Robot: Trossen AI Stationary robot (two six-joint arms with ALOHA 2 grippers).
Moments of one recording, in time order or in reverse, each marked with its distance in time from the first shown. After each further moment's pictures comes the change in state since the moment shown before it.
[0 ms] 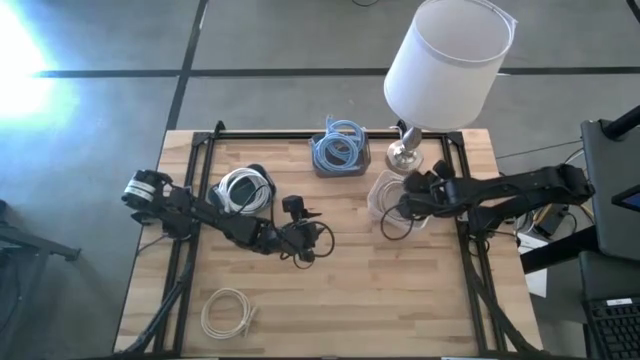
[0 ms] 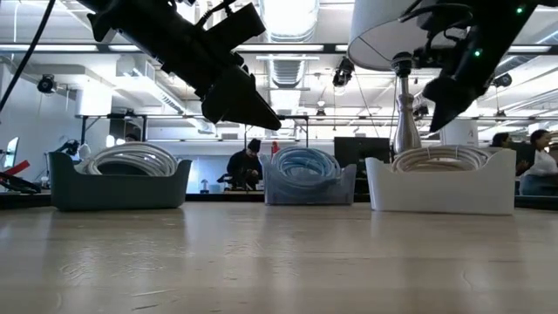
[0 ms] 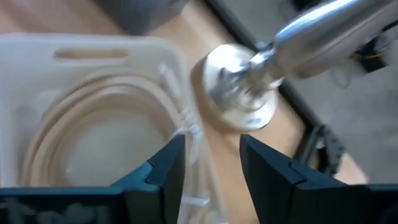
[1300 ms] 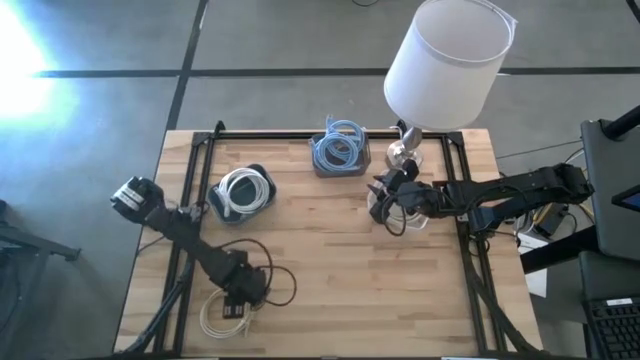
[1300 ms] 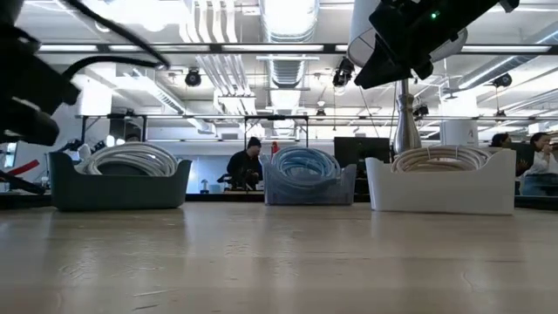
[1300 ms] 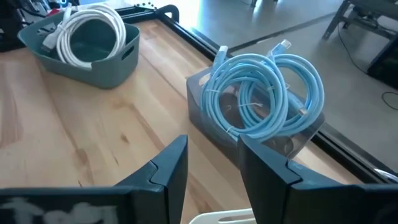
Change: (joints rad) left arm -0.373 -0.025 0.042 -0.989 0.908 -0.833; right arm 0.023 0.010 -0.019 0.791 -0.136 -0.327
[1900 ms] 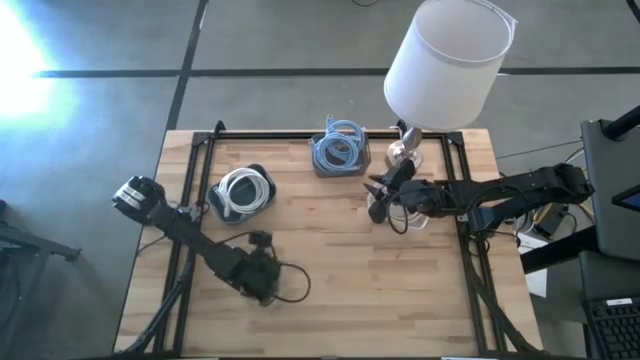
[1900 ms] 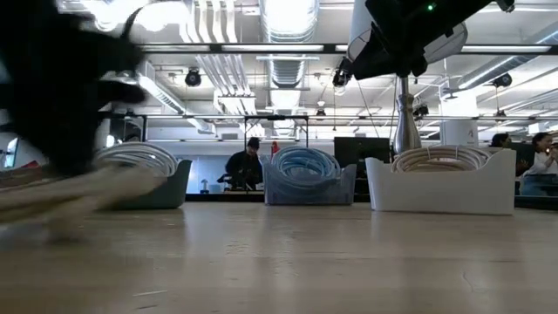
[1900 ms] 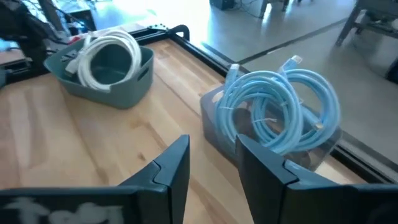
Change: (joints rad) left arm 0.044 0.002 0.029 0.077 -0.605 0.353; right arm 0.000 -0.001 0.001 0.086 -0.033 0.000
